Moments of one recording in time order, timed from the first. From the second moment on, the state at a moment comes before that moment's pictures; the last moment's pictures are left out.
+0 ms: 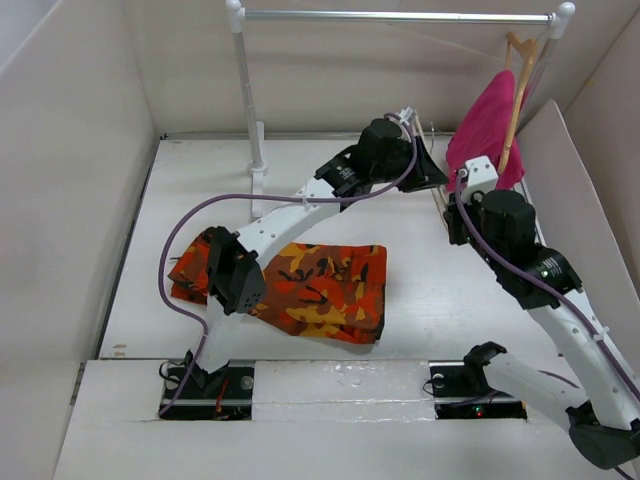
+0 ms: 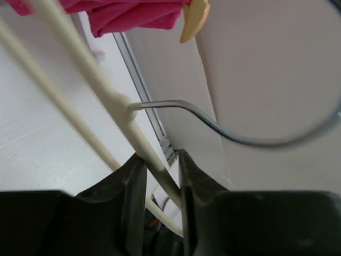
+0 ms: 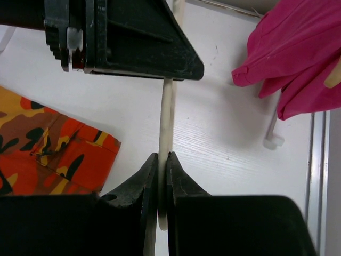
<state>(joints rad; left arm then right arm) -0.86 2.08 2.11 -0.34 0.29 -0.96 0.47 0.87 1.15 -0.64 0.23 0.00</state>
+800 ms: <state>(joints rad) -1.02 1.59 0.91 0.28 0.30 -1.13 0.52 0.66 0.97 -0.88 -0.11 0.07</state>
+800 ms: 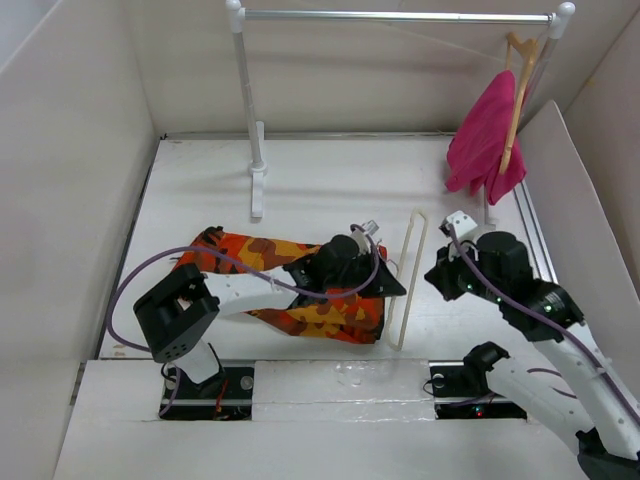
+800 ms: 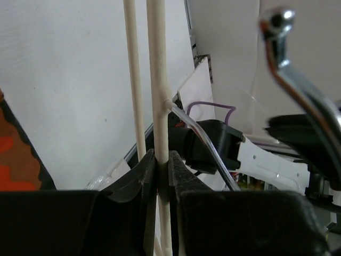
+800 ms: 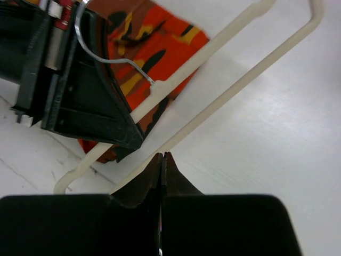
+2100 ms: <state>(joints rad) -1.09 1.68 0.64 0.49 -0.02 -1.25 0.62 1.23 0.54 -0.13 -0.12 0.36</state>
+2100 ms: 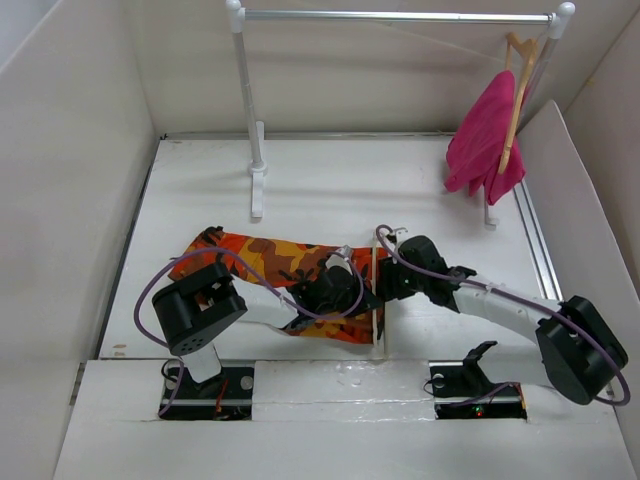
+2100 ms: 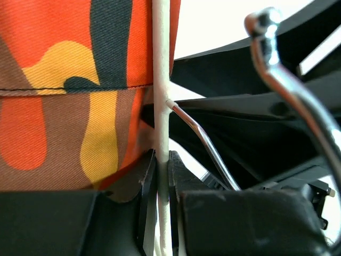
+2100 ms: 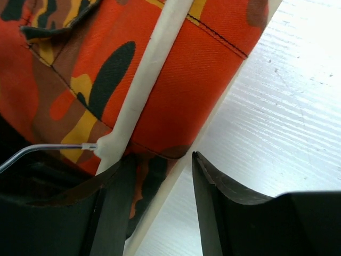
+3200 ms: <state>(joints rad) -0.98 1.48 0.59 0.21 -0.14 -1.05 -0.07 1.01 0.83 -0.64 -0.34 -0.02</state>
